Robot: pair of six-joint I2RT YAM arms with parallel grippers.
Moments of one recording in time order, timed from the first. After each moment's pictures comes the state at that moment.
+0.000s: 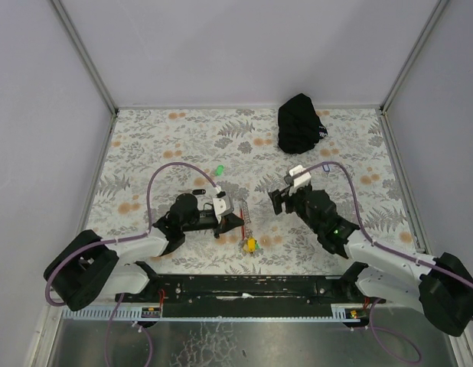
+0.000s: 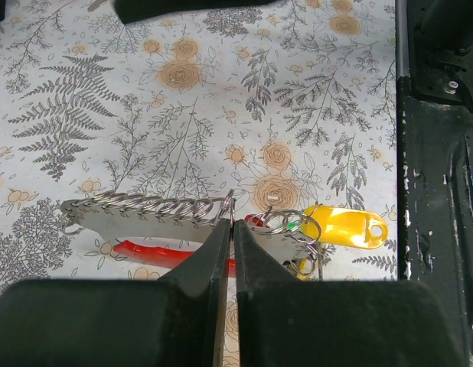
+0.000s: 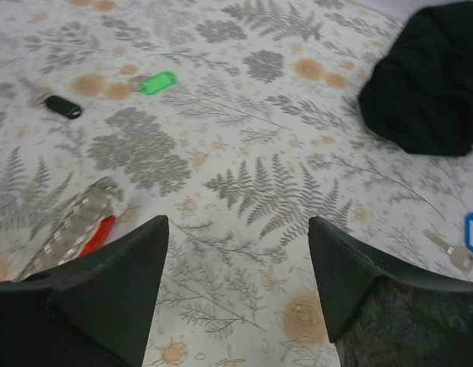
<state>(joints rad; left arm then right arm) -0.69 1.25 0.31 0.68 0.65 0.10 0.78 1.00 0.37 0.43 0.21 -0.01</state>
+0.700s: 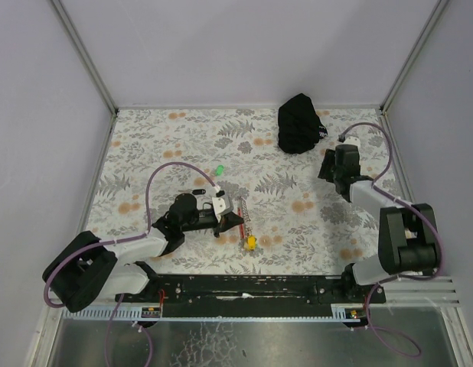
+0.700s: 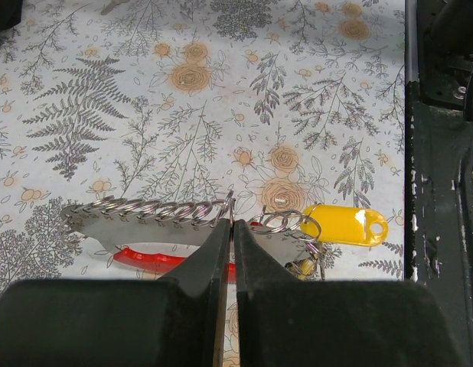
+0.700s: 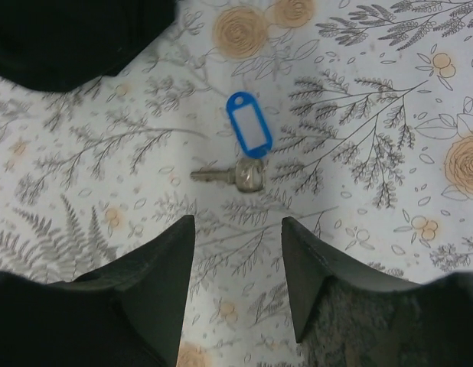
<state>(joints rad) -0.69 1.23 0.31 0.68 0.63 0.10 0.13 1.45 0.73 0.07 0.17 0.28</state>
